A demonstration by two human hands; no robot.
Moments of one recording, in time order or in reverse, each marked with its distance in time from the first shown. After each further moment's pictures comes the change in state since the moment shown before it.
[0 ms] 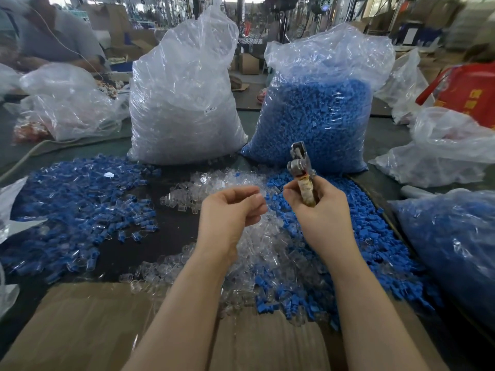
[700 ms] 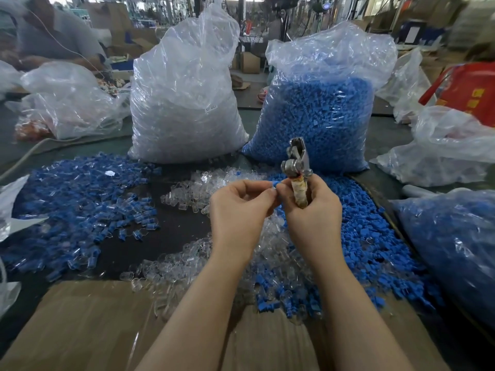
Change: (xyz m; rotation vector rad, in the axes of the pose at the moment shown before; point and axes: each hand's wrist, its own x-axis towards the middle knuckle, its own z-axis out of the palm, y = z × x) left_hand -0.012 0.002 0.021 0.068 0.080 0.205; right_hand -0.011 -0.009 0.016 0.011 0.129 -0.040
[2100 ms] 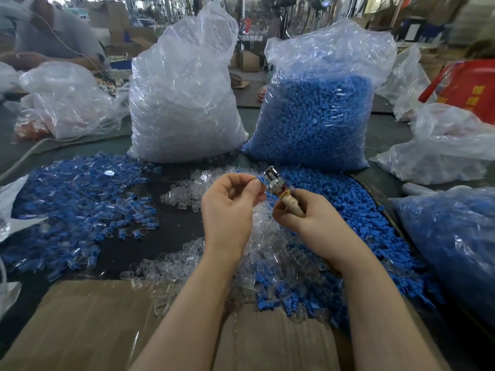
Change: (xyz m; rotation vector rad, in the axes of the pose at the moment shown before) left_hand 0.006 -0.006 -0.008 -0.060 0.024 0.143; right_hand 0.010 0.005 -0.026 -0.084 -0.550 0.119
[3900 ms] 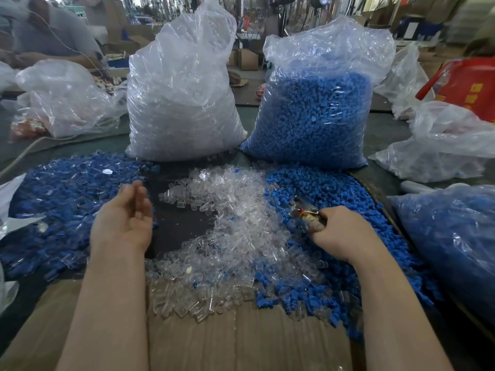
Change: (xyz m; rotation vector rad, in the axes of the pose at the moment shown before) left_hand 0.043 0.009 -0.123 -0.592 0.511 -0.373; right_hand 0.006 0.041 -0.025 -0.677 0.008 0.371
